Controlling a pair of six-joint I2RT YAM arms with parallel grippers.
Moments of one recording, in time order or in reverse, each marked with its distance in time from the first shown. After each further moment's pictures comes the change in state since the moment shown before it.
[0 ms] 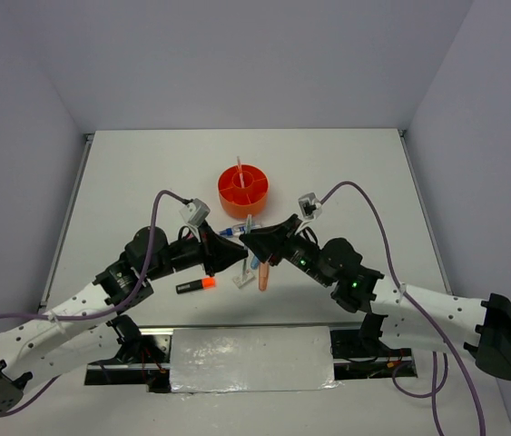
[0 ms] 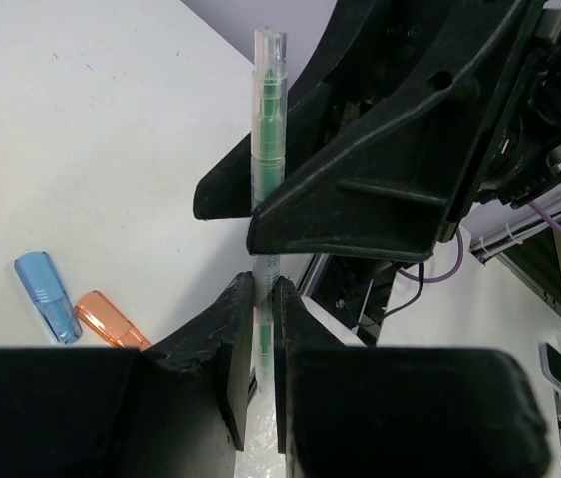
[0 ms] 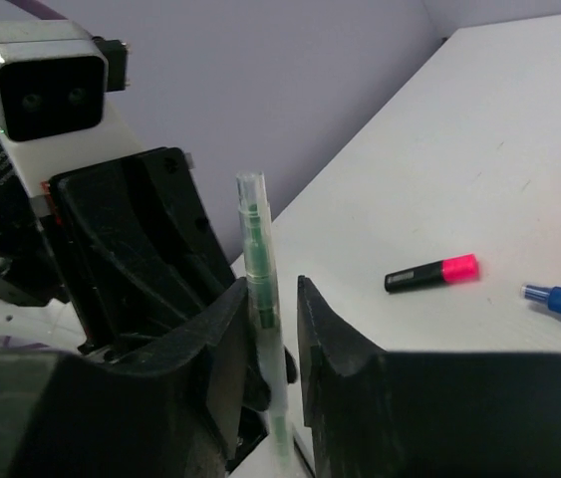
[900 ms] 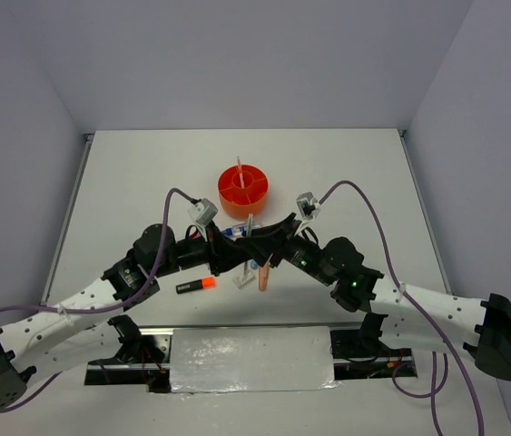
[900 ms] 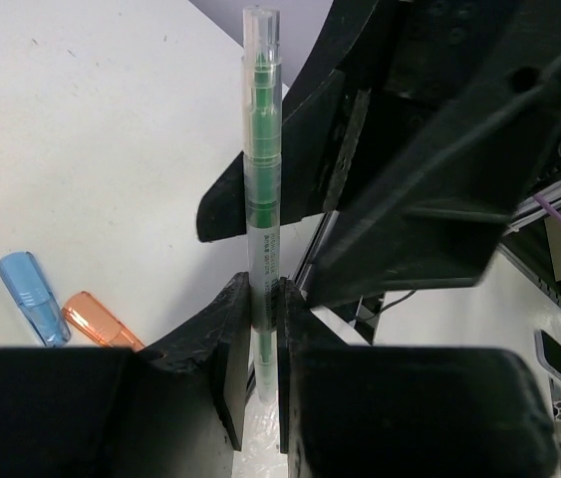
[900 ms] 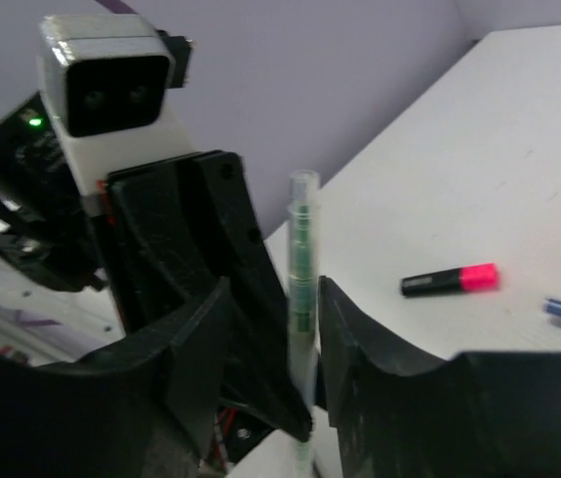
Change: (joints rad) left arm 0.000 0.068 0.001 0.050 0.033 -0.002; right arm -0.012 0.019 0.011 0.039 -0.072 -0.011
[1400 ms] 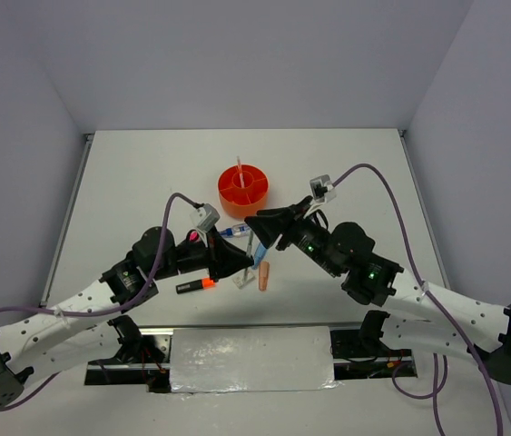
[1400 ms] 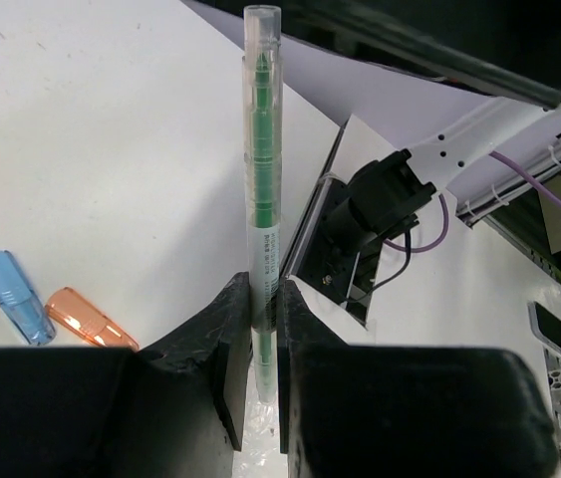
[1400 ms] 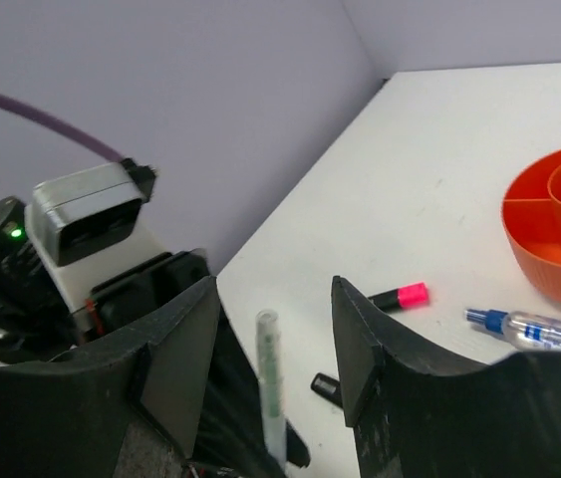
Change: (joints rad) left arm -0.029 -0.020 0.000 -0.030 0.024 0.028; right arm 0.005 -0.074 0.206 -0.335 0.164 -0.052
